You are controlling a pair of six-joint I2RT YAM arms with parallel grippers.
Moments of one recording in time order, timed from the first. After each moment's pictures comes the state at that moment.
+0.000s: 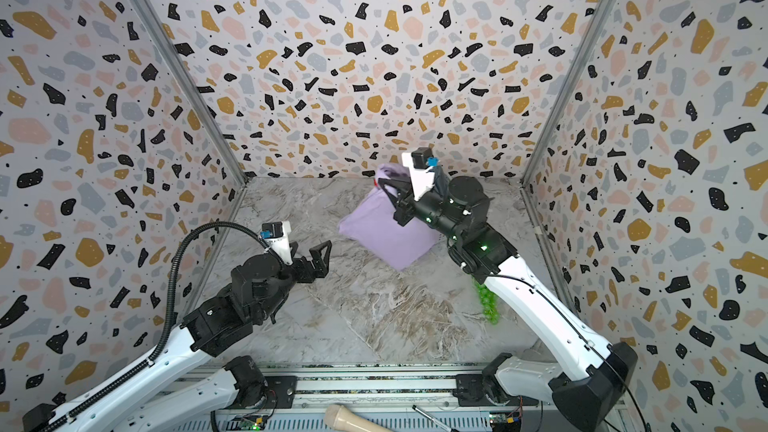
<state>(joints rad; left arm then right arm) -0.79 0.75 0.76 -0.32 -0.45 -0.50 0.70 1.25 1.31 0.00 -0.33 0.16</state>
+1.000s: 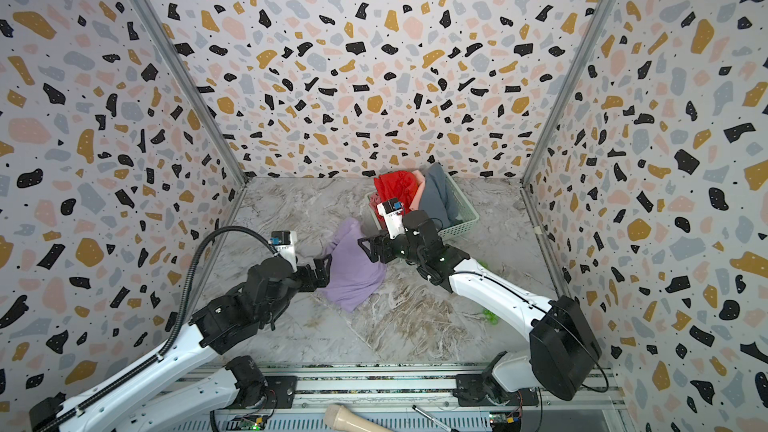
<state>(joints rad) -0.78 0.84 0.71 -0.43 -0.41 -0.58 0.75 1.37 0.97 0.02 -0.26 0.36</state>
